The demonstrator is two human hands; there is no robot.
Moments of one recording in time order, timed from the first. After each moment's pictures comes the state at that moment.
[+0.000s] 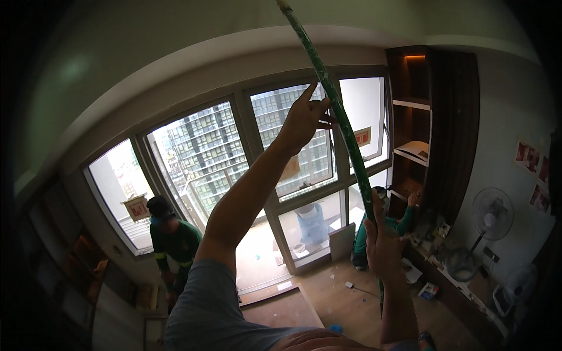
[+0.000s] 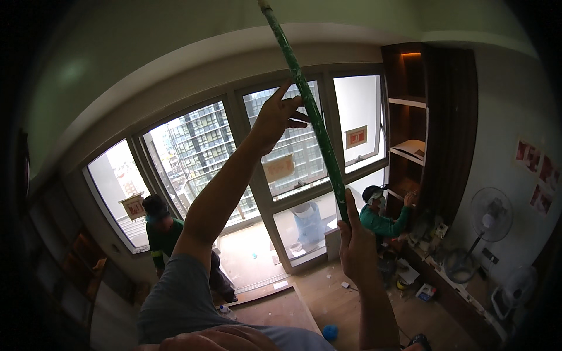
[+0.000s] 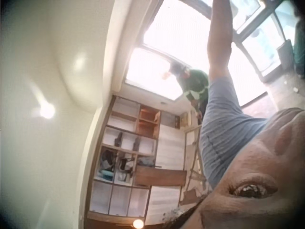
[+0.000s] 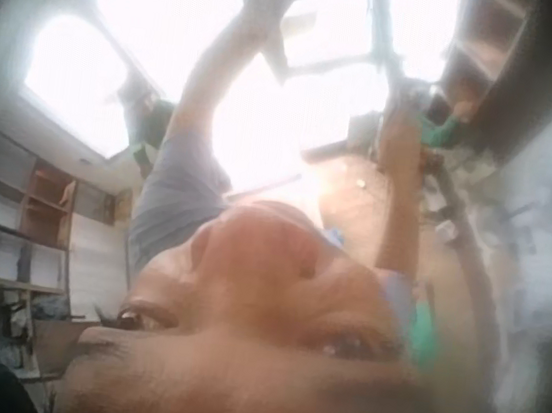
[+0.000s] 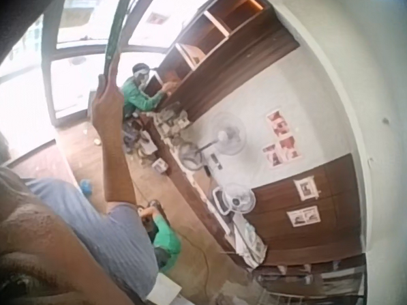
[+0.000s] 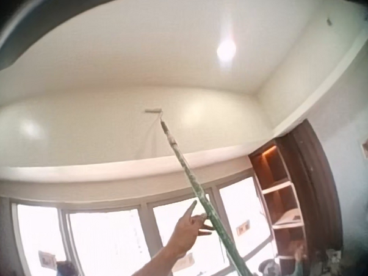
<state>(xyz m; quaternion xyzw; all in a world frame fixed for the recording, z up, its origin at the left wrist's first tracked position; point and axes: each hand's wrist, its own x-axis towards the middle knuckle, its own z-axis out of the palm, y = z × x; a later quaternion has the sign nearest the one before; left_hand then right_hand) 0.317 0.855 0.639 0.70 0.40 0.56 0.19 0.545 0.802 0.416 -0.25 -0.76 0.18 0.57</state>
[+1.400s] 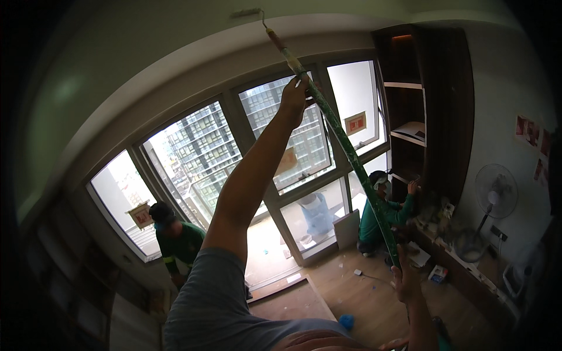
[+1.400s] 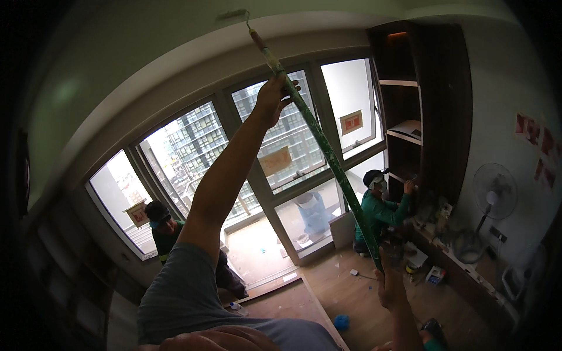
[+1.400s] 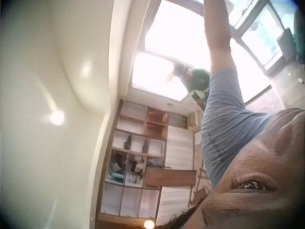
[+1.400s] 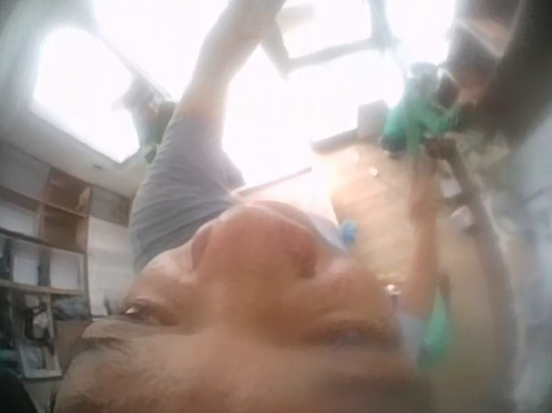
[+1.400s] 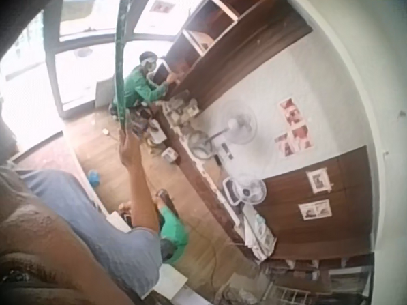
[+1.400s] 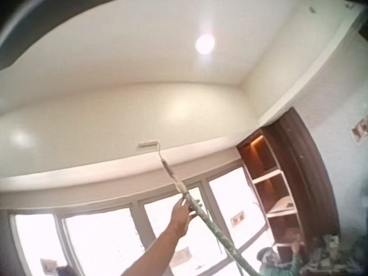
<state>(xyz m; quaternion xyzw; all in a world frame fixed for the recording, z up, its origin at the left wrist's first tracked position) 0.306 0.967 0.637 0.61 0.37 0.65 0.27 0.663 0.805 0.236 -0.32 -0.79 0.21 0.48</state>
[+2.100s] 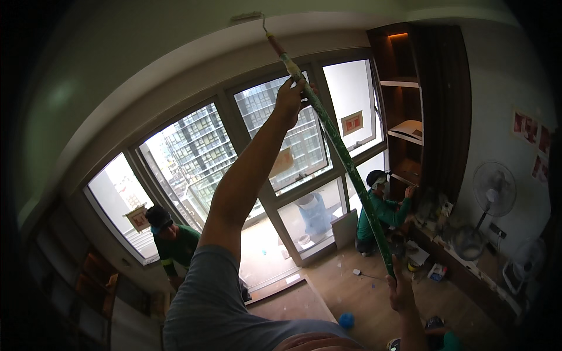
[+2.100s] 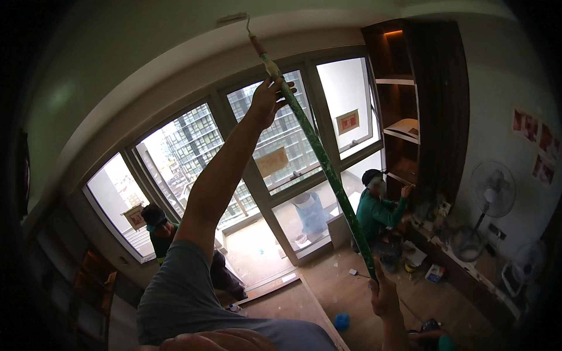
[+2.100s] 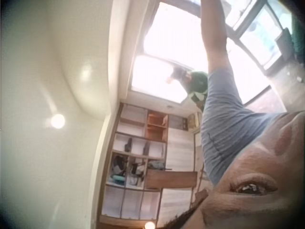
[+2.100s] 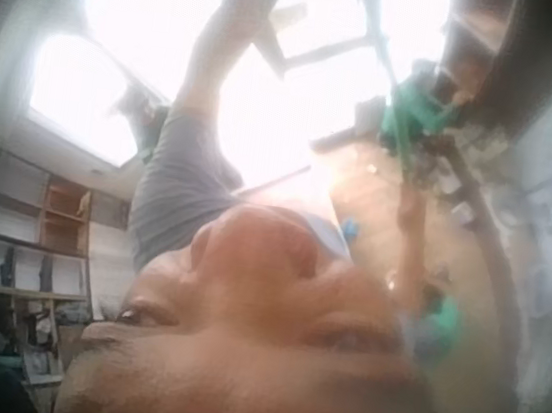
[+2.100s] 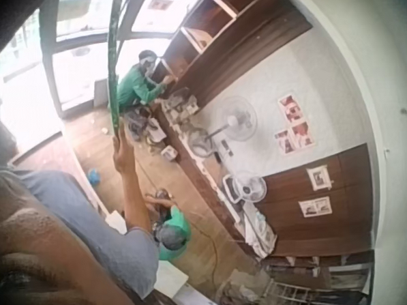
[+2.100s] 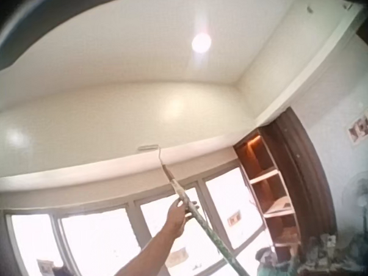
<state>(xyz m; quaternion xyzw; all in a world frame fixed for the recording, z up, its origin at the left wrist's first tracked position) 0.306 0.961 0.639 0.61 0.40 0.64 0.25 0.660 0.783 0.228 -0.35 -0.77 0.28 0.46</state>
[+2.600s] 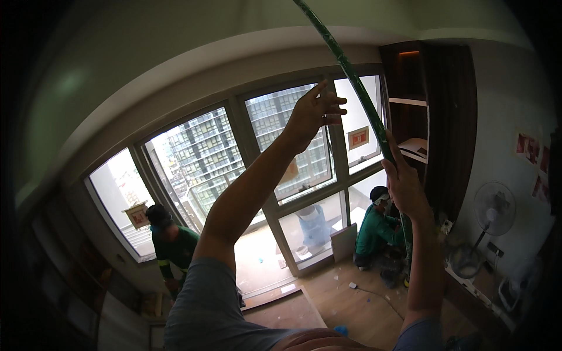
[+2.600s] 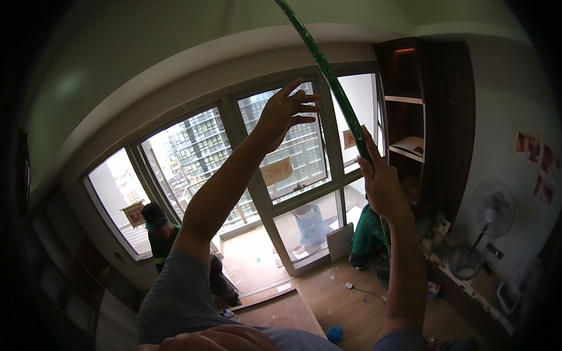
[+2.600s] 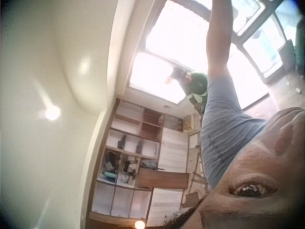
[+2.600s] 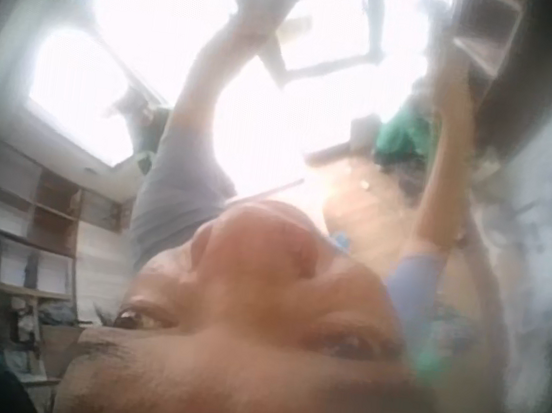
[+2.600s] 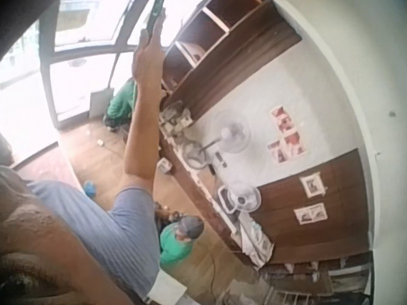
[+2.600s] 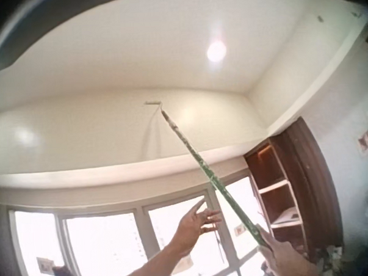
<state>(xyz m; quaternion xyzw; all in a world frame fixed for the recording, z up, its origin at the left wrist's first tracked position) 0.336 0.883 0.639 0.72 0.35 0.55 0.24 0.579 0.895 0.504 -0.35 -0.78 0.20 0.49</state>
